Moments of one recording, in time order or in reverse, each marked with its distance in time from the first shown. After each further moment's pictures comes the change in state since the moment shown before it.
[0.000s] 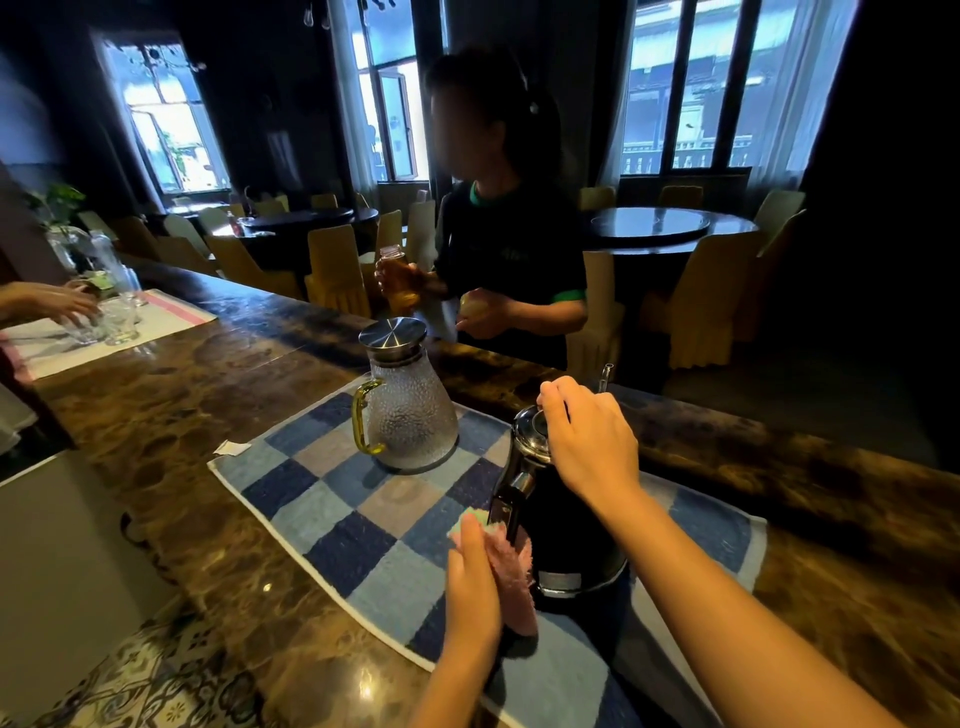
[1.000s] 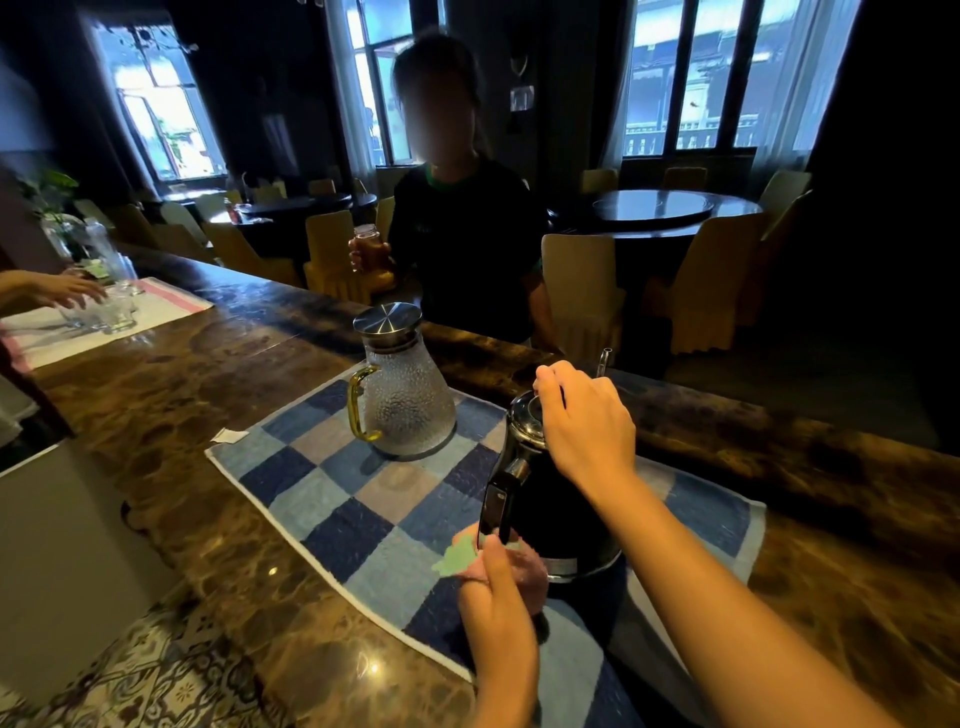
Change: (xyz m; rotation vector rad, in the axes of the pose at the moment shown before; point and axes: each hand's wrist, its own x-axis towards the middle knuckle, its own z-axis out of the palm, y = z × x) left_hand -0.018 -0.031 0.017 -0.017 0.249 0.086; right_hand 0.000 0.001 0.003 -0.010 0.028 -0.003
